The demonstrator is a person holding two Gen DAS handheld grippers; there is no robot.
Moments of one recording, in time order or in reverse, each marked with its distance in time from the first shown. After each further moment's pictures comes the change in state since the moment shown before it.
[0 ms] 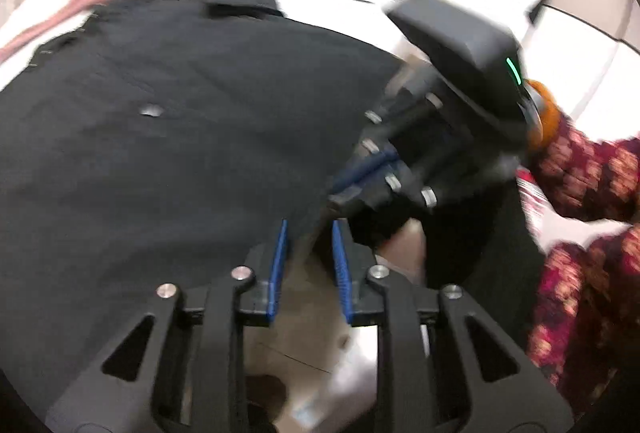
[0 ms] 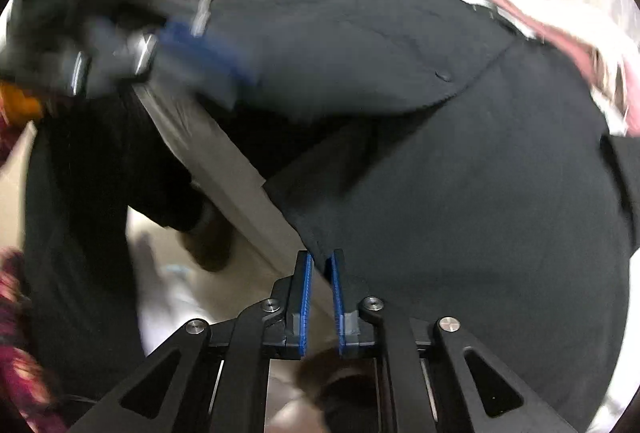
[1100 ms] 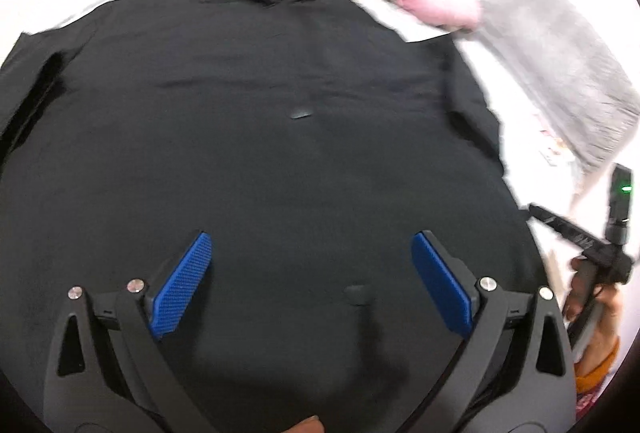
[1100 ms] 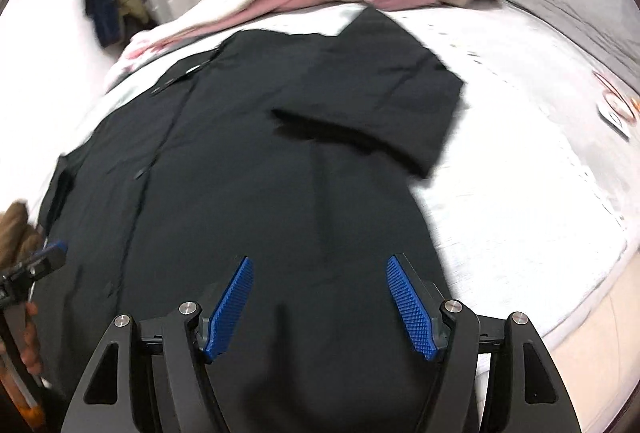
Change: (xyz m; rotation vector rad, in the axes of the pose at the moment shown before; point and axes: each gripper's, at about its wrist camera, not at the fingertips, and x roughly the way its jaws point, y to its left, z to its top) left arm 0.035 0.182 0.095 -0.695 -0.117 0.433; right arm -0.084 -0.239 0.007 0.842 -0.204 -0.494
